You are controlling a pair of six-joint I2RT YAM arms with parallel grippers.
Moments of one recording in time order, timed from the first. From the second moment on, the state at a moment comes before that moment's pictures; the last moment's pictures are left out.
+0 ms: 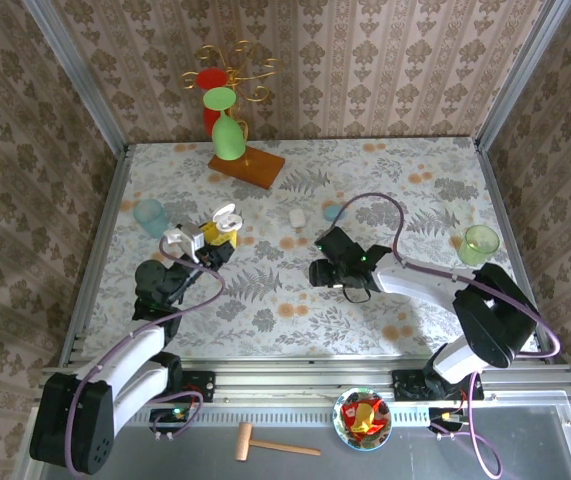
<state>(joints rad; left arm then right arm) -0.29 0.91 0.20 0.89 0.52 -0.20 0.72 1.53 0.85 -0.37 0.08 0.70</state>
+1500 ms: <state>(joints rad) -0.29 0.93 0.20 0.89 0.53 -0.16 0.73 1.84 1.09 -0.28 -0.07 0.78</state>
